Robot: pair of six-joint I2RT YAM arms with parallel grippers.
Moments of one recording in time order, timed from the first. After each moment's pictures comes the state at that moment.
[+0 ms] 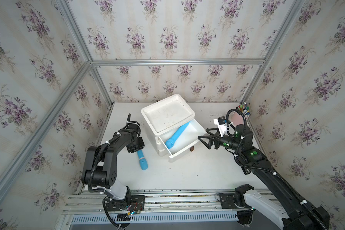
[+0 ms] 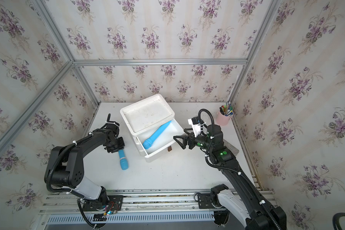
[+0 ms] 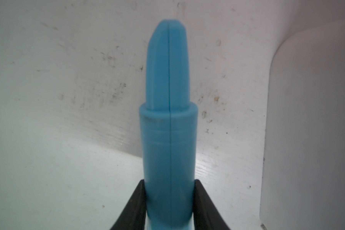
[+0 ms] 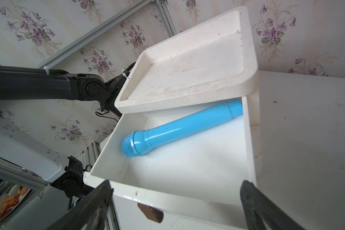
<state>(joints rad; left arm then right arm) -0.08 1.61 0.96 -0.72 -0.01 -0.50 0.34 0.92 0.72 -0.12 -0.67 0.24</state>
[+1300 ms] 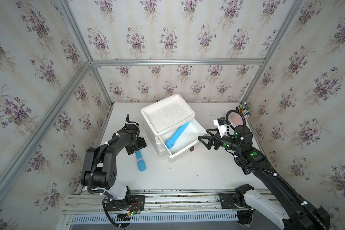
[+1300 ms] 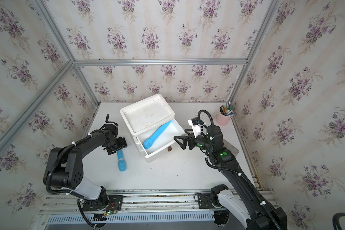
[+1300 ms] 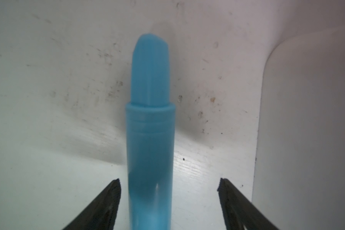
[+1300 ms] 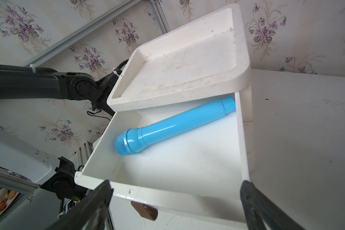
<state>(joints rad) -0.06 1.58 0.94 -0.69 0.03 -0.53 0.35 0.91 0.71 -0.13 -0.62 0.23</state>
